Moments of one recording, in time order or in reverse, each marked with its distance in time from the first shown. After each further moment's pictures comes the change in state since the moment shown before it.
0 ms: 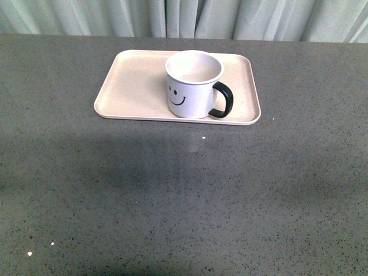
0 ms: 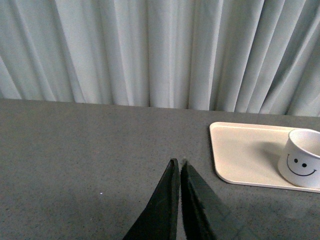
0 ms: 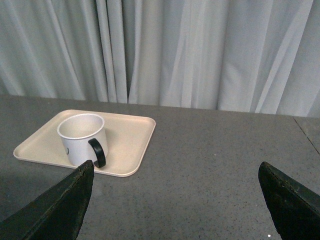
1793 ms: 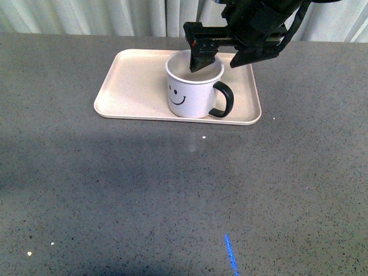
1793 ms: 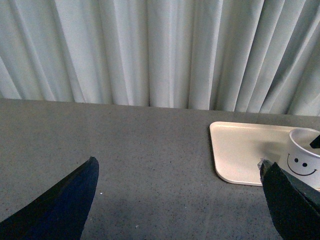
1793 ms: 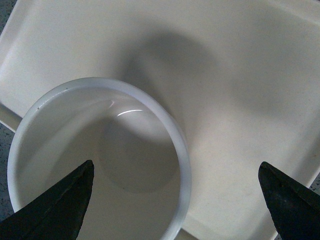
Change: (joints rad) left arm 0.001 -0.001 0.000 0.000 0.000 0.001; right arm 0.217 2.247 1.706 -0.443 -0.171 -0.037
